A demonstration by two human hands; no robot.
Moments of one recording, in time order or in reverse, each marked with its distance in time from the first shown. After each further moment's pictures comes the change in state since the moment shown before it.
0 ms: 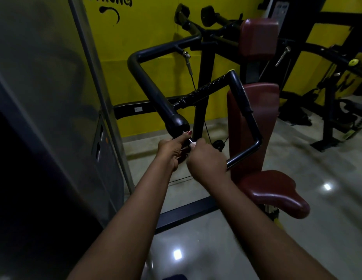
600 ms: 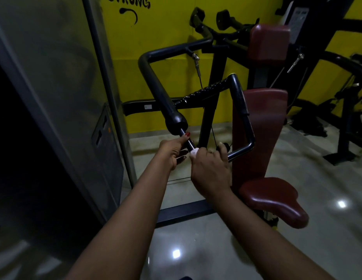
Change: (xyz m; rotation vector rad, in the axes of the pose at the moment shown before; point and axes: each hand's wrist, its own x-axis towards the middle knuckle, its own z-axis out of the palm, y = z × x) left_hand -0.020 -0.011 0.009 0.075 0.044 -0.032; right_hand -0.033 0.047 0.010 -0.260 0.285 -0.293
